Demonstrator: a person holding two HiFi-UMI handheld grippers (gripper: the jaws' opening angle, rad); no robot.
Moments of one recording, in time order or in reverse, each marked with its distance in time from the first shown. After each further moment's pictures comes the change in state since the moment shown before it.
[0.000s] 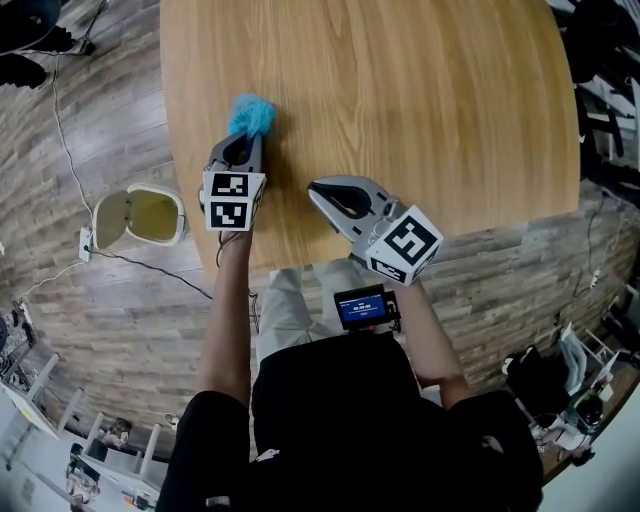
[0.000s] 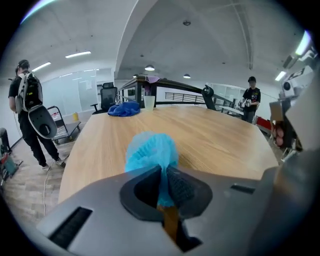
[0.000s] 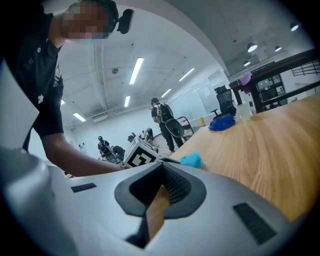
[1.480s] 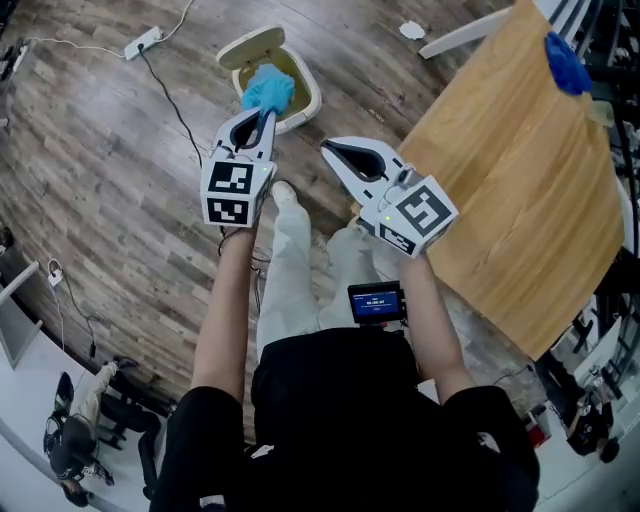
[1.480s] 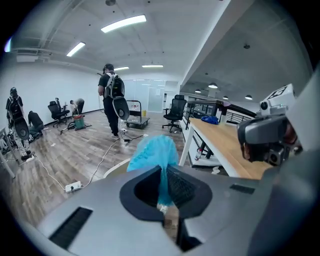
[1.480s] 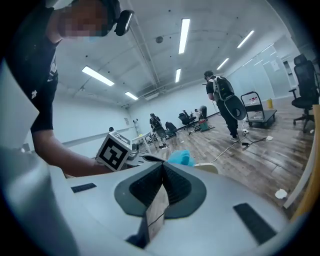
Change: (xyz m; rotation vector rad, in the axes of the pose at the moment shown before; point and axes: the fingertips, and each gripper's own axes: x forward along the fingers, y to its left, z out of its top) left arm -0.334 0.221 -0.249 -0.479 -0.158 0.535; right arm 0.288 0.293 -0.083 -0.225 0.264 0.621
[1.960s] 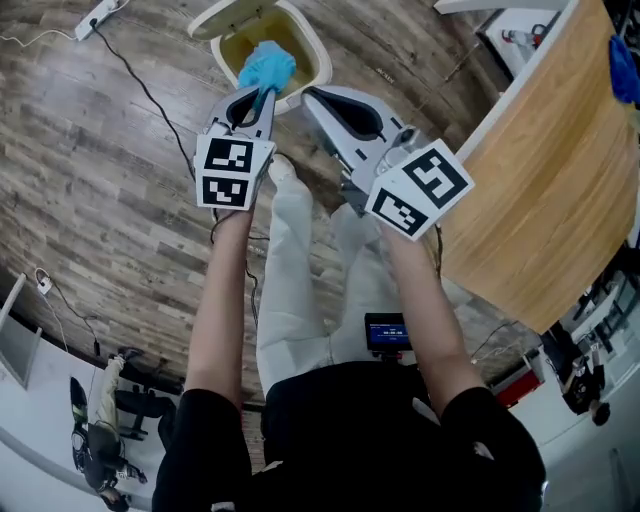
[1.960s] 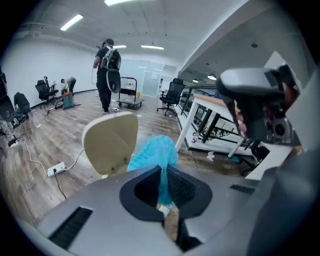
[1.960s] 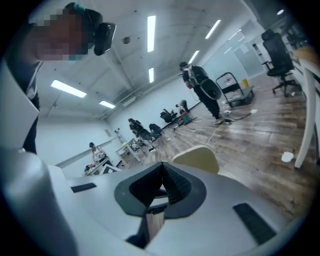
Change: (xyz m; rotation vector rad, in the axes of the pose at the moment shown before) left arm 0.102 0.052 -0.126 -0.036 0.144 -0.127; right arm 0.115 -0.075 -0.059 0.258 -0.017 -0.144
